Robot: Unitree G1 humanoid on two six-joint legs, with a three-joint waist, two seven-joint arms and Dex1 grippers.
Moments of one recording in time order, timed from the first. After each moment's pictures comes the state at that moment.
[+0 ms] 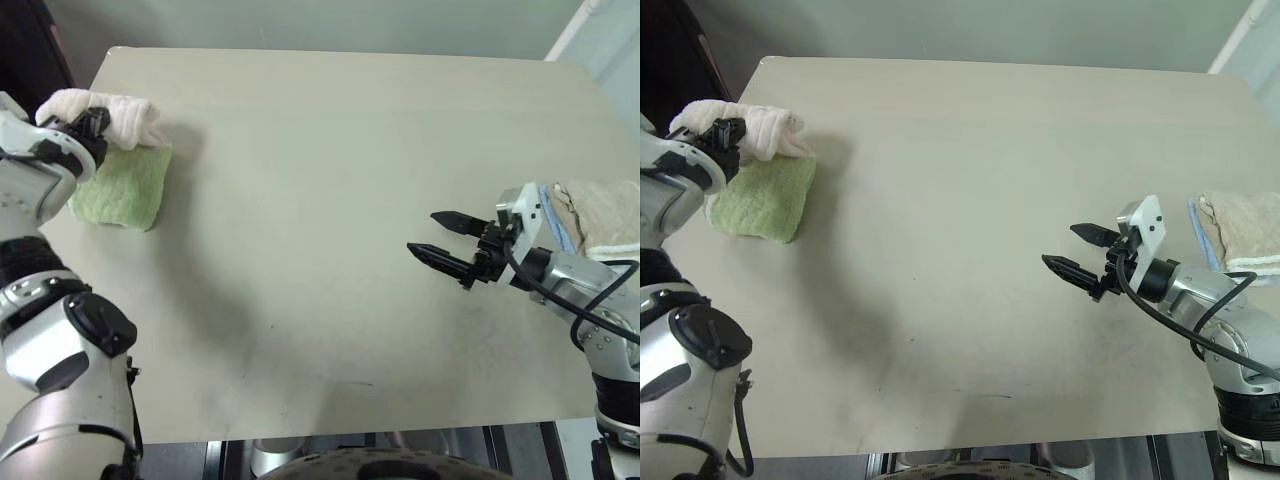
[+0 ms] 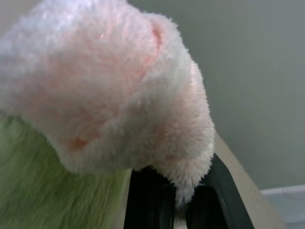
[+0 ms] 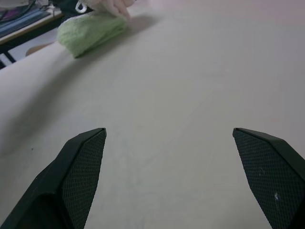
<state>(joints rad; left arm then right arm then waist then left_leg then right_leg) -0.86 0.73 0.78 0.64 -0.91 0.93 -0.06 -0.19 -0.67 -0.11 -0.41 0.73 0.71 0.73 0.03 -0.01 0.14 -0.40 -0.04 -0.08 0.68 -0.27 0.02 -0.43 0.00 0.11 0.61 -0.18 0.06</state>
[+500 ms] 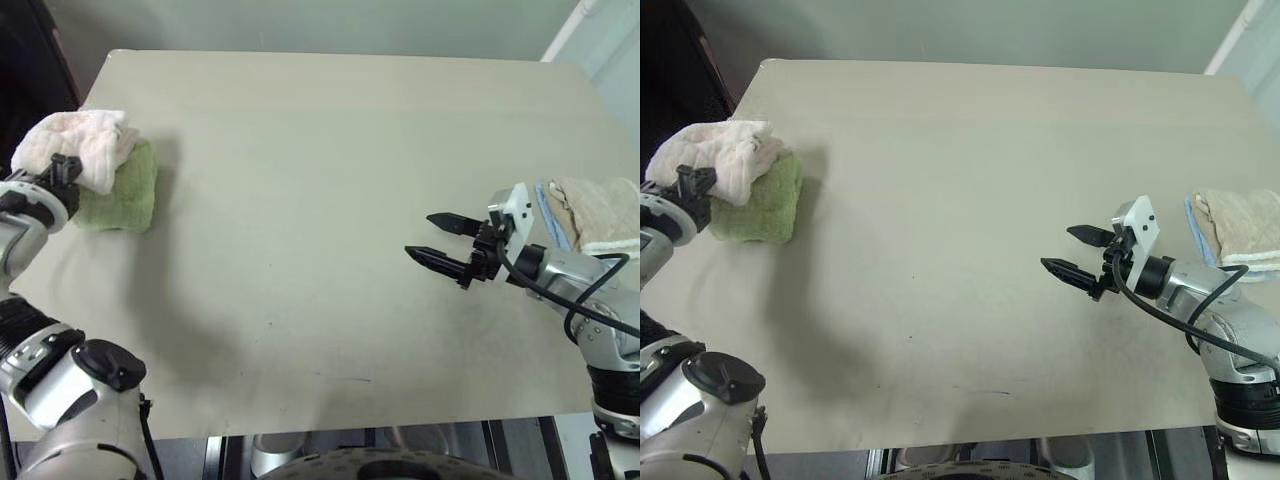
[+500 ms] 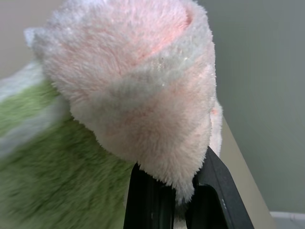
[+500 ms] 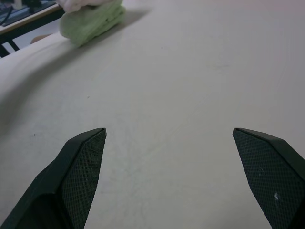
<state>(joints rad) -0.64 0.64 1.03 0.36 -1.10 1.07 0.24 -0.22 -0.68 -0.09 -0.35 0.67 0.67 0.80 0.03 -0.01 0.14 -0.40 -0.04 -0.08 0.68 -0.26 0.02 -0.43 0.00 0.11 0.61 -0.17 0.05</state>
